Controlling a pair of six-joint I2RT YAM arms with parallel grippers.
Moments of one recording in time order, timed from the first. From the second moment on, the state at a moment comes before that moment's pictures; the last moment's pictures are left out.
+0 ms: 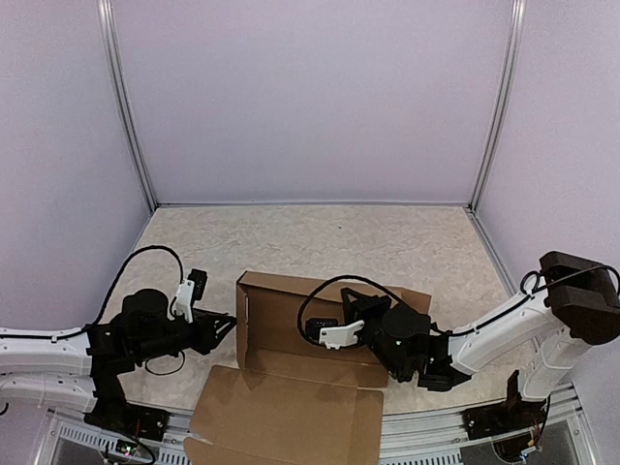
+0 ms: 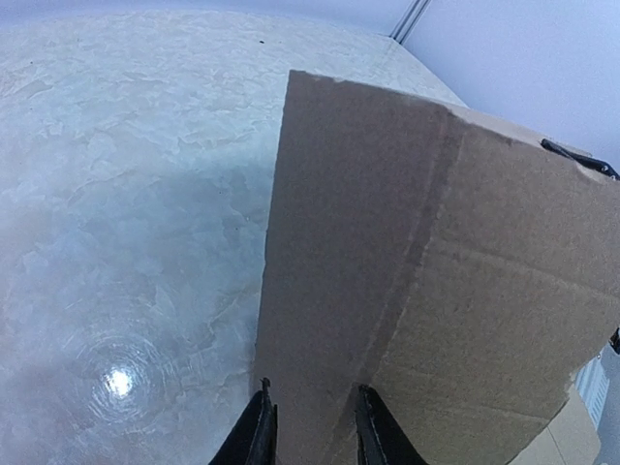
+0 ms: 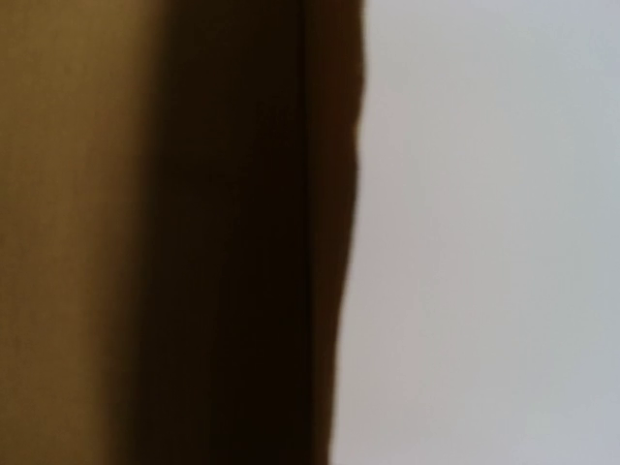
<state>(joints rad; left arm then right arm) -0.90 0.85 0.23 0.21 -0.10 -0.49 1.29 1.64 0.56 0.96 0.81 -1.35</state>
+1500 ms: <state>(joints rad) -0.94 0.72 0.28 0.08 -0.14 -0.38 1.30 1.62 0.65 0.92 0.77 -1.55</state>
